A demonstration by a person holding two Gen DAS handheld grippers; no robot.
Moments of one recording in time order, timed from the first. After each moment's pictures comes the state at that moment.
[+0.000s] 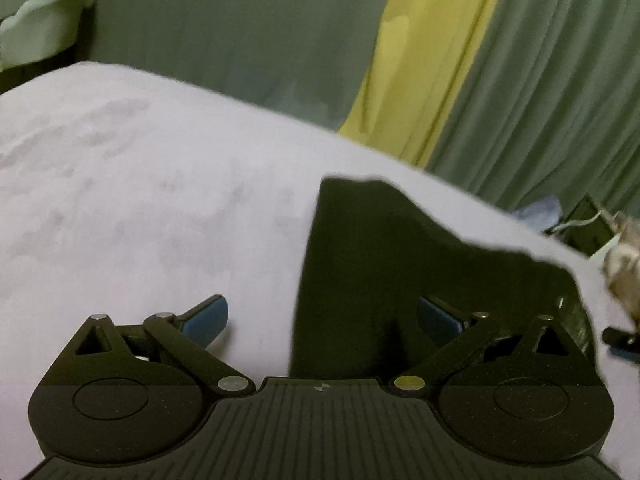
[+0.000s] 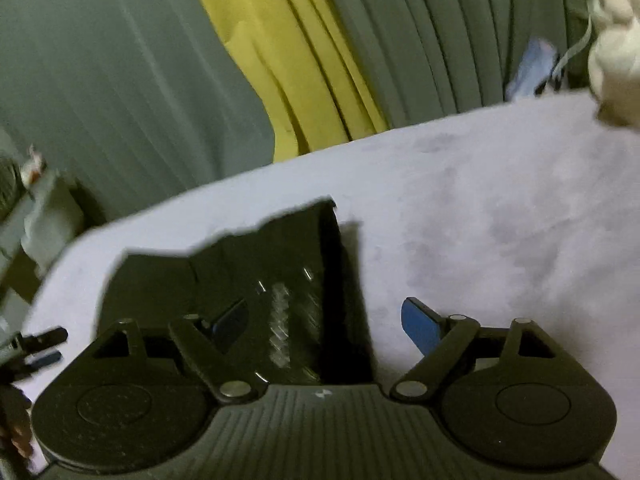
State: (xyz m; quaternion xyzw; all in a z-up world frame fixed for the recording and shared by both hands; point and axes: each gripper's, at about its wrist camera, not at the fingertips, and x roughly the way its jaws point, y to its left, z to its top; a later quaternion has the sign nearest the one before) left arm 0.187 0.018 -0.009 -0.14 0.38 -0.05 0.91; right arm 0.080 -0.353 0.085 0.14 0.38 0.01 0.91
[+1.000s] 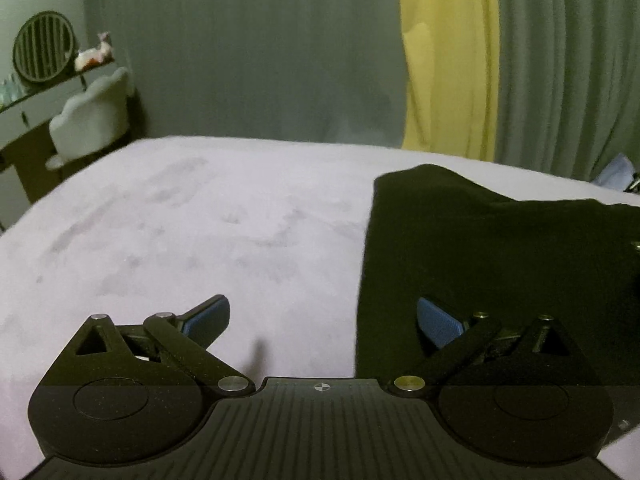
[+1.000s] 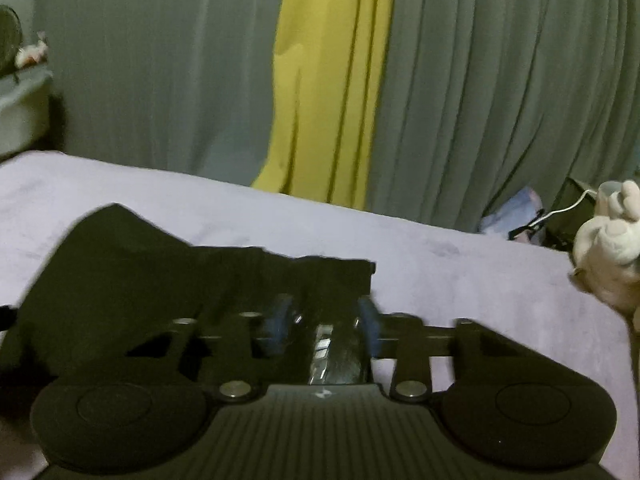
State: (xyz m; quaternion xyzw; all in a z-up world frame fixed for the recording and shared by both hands) left arm 0.160 -0.005 -0.018 0.01 0.32 0.06 0.94; right arm 0.111 -0.250 0.099 -0.06 0.33 -0.06 0.94
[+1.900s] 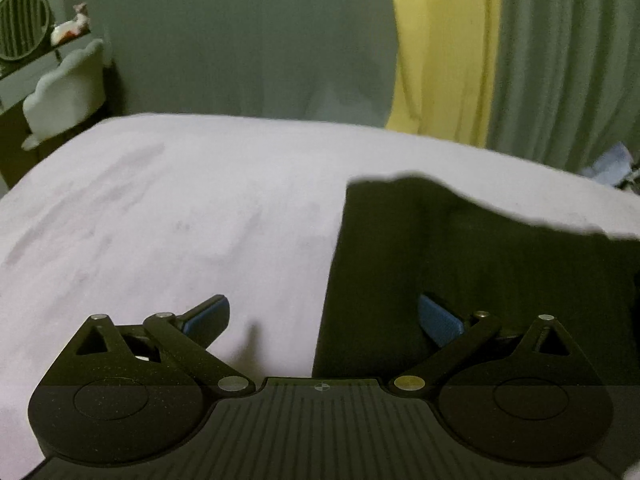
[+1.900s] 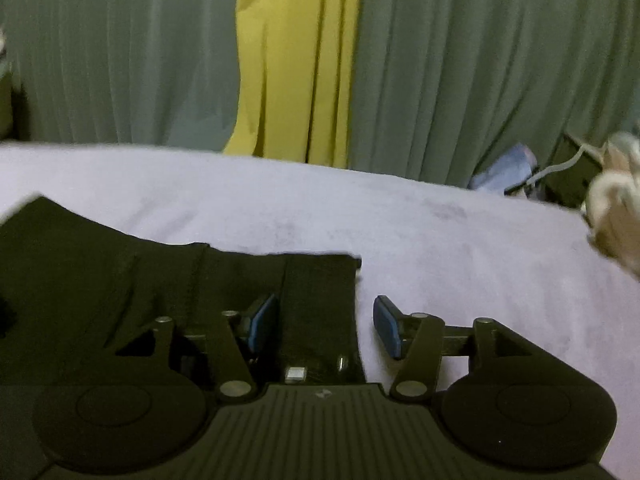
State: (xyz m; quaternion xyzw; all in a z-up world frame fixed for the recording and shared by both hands) left arm 0.201 -0.009 -0.023 -0.01 0.38 0.04 0.92; right arm 0.138 -0.277 0.056 -0.03 0.35 -0.08 0.93
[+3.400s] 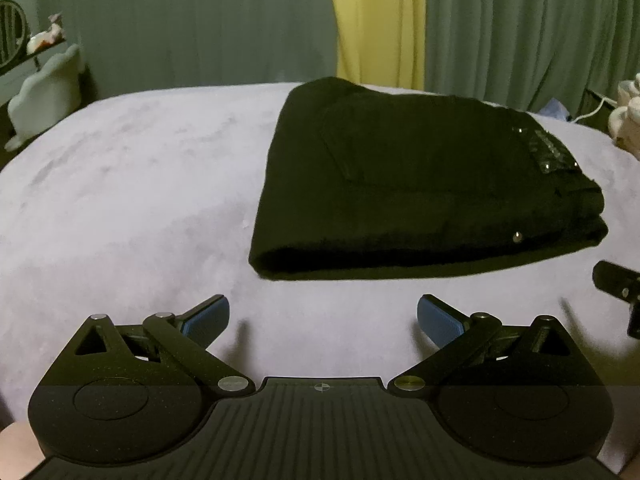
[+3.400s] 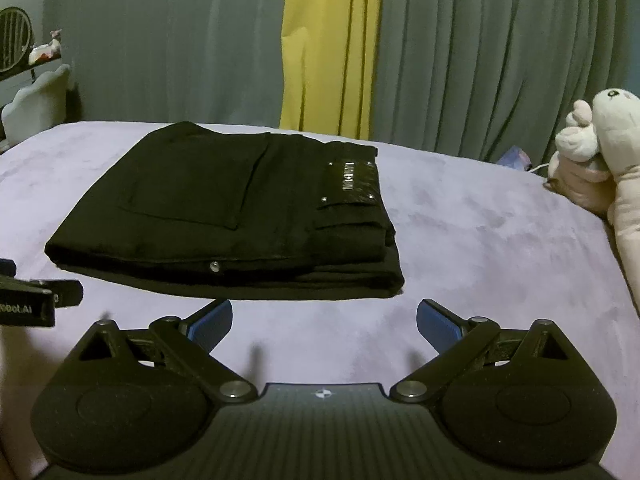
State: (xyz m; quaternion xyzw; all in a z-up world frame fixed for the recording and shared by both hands) left arm 0.034 -0.039 -0.045 0.02 0.38 -0.03 0.93; right arm -0.076 -0.231 0.056 -0.03 0.33 -0.05 0.94
